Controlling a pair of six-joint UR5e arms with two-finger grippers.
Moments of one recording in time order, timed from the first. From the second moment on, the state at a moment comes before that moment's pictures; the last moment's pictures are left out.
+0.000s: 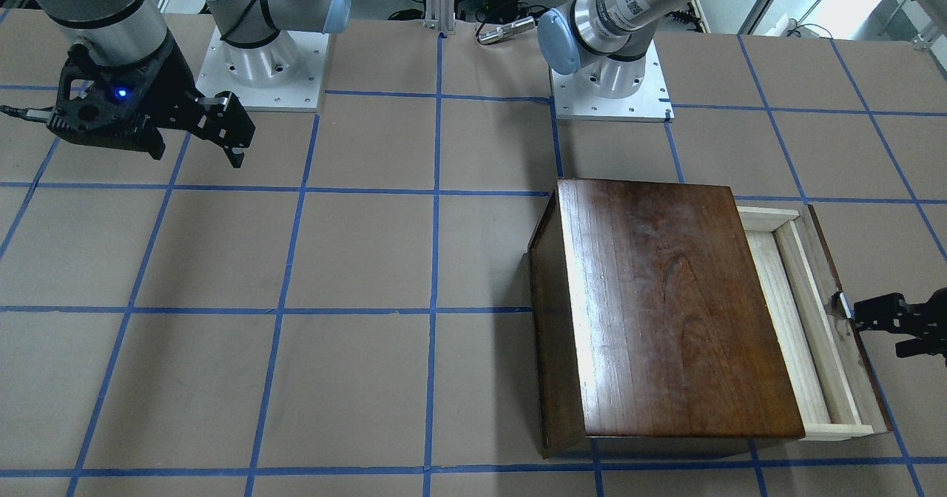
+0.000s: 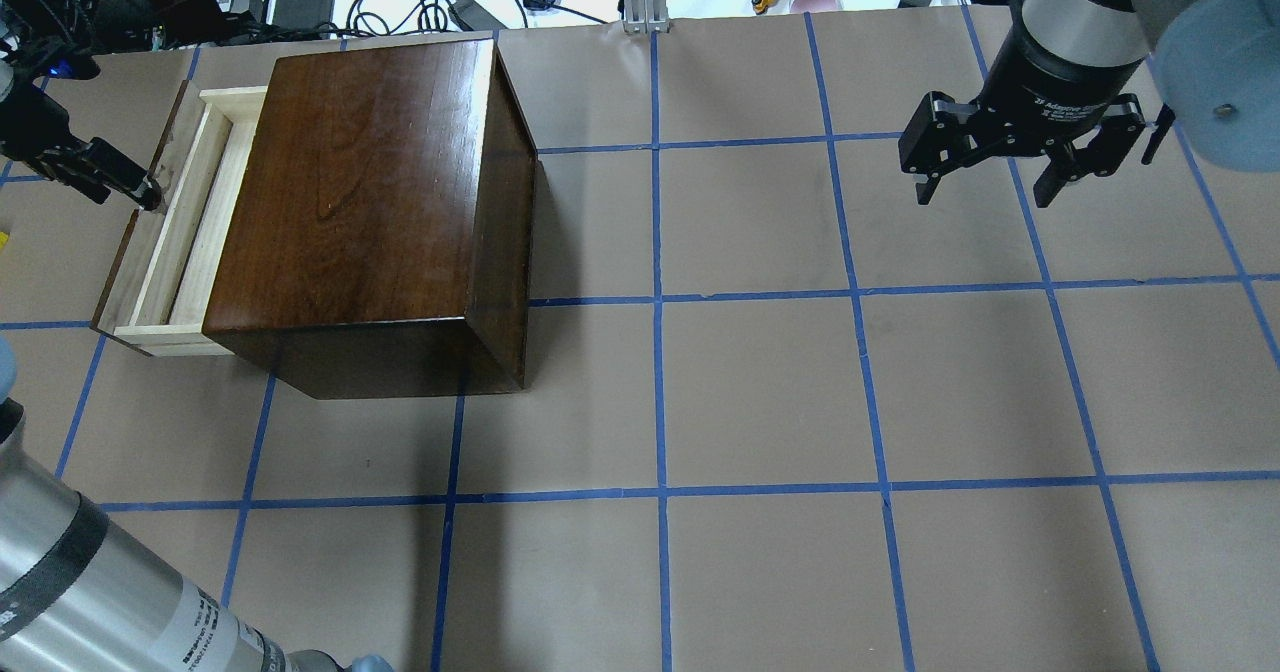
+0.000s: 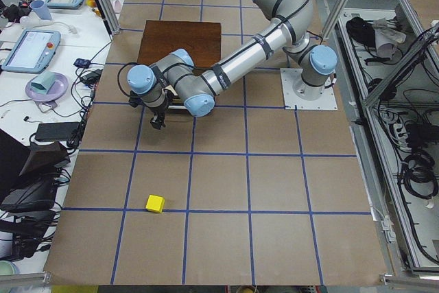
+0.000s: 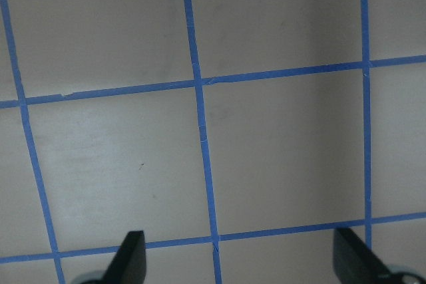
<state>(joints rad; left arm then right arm) -0.98 -2.17 -1.25 -1.46 1.47 0.91 1.52 -1.59 1.63 -1.60 -1.59 0.04</state>
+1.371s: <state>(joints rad) -0.98 -2.19 -1.20 -1.46 1.50 0.94 1.52 -1.59 1.63 -1.60 -1.59 0.04</state>
